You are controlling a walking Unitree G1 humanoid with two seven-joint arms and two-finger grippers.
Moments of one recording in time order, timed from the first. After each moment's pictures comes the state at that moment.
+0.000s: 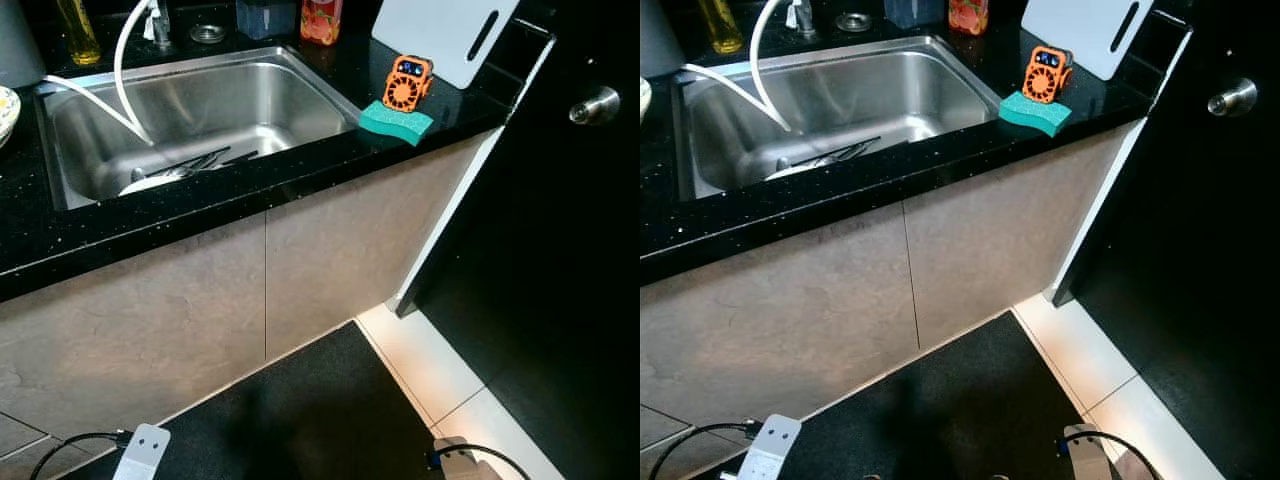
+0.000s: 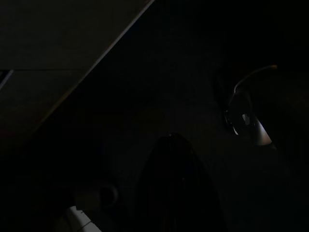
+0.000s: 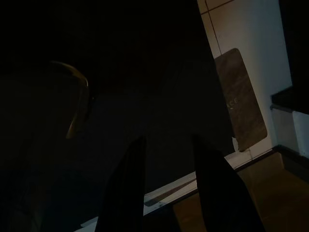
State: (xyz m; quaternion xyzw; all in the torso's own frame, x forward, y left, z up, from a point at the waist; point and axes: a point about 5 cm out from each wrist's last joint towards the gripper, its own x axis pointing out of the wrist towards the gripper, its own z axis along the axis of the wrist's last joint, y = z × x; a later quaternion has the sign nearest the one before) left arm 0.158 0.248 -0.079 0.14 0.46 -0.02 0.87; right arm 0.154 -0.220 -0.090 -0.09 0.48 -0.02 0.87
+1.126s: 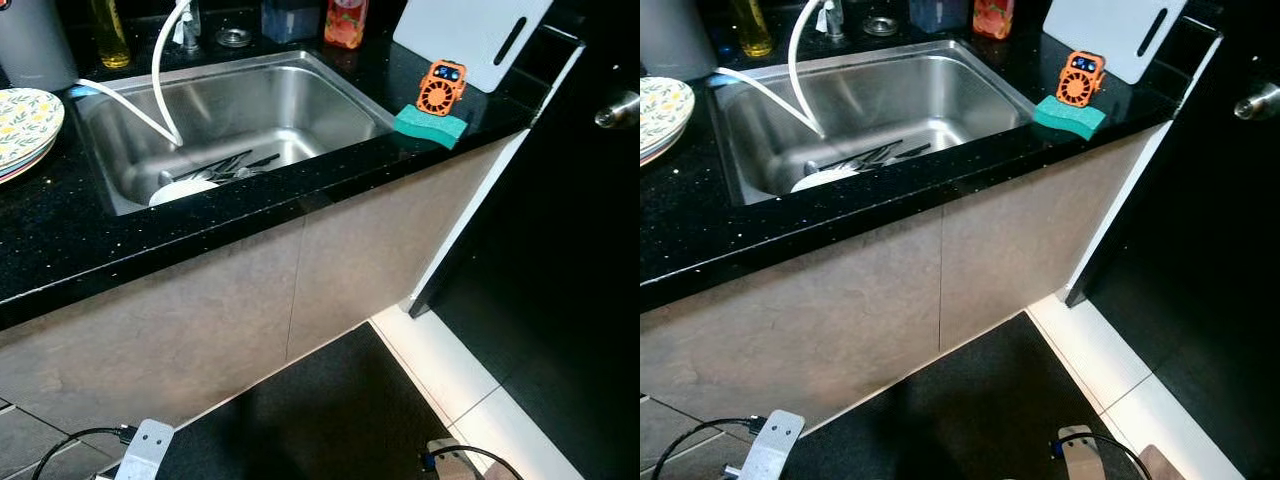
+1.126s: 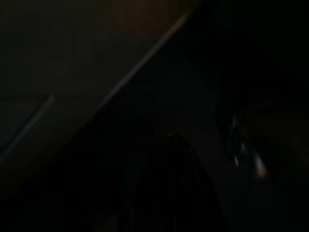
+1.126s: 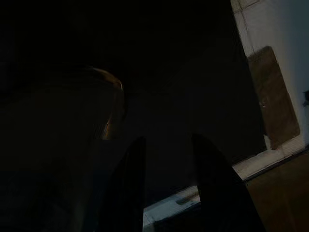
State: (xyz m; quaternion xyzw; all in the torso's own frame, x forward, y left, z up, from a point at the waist) left arm 0.173 0.234 -0.074 0.14 0.41 -0.03 0.90; right arm 0.151 -0.210 -0.094 -0.06 0.49 -0.01 0.87
